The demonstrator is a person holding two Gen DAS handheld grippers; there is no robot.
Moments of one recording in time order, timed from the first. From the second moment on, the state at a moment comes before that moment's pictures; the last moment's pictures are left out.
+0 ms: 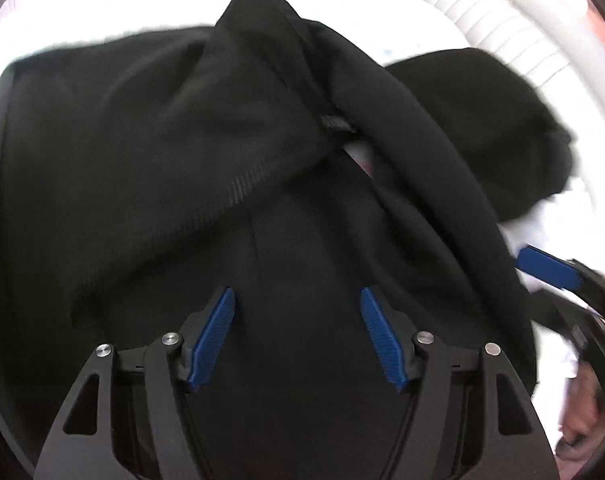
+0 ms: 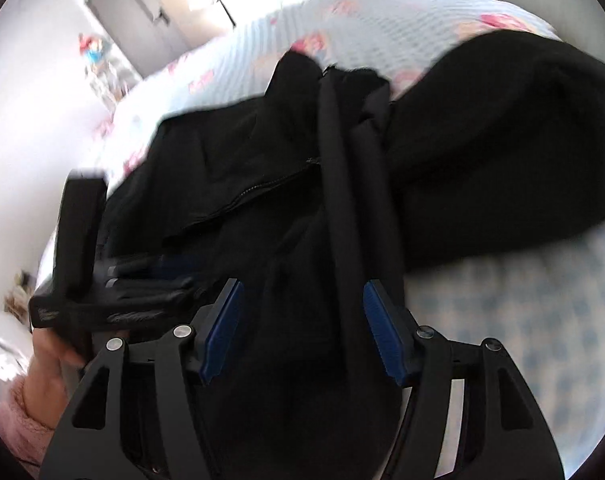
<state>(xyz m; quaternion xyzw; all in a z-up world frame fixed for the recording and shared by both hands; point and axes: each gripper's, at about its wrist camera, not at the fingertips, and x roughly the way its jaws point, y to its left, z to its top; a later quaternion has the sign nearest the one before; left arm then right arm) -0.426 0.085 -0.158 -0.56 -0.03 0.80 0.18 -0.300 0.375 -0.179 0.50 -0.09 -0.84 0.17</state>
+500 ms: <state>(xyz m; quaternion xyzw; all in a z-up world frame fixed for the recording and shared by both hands) -0.465 -0.049 -0.124 -0.42 -0.05 0.91 -0.06 -0.371 0.374 -0.210 0.46 -0.07 -0.88 0.09</state>
